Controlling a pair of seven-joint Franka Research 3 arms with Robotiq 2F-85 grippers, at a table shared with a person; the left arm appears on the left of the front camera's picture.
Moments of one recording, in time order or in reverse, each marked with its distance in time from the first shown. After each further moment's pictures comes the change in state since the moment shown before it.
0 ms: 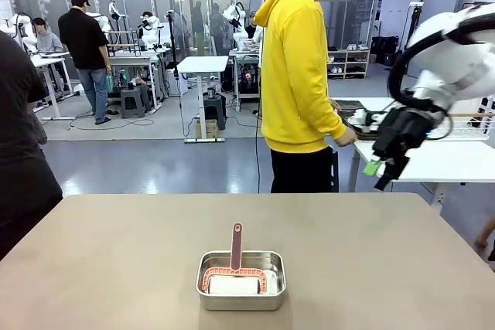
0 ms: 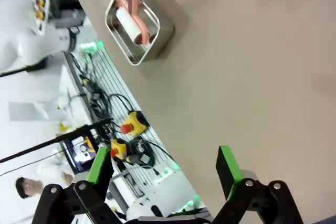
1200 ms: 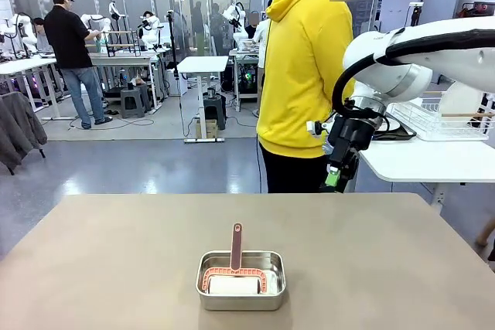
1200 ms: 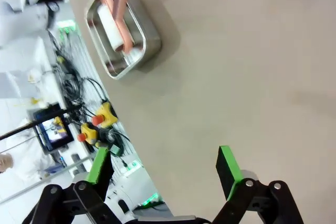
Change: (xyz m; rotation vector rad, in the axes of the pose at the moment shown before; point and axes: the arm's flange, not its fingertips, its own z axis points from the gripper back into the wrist) left arm 0.000 0.000 0.000 0.000 -0.001 0.000; right arm 0.087 0.012 -0.042 -0.105 0.163 0.171
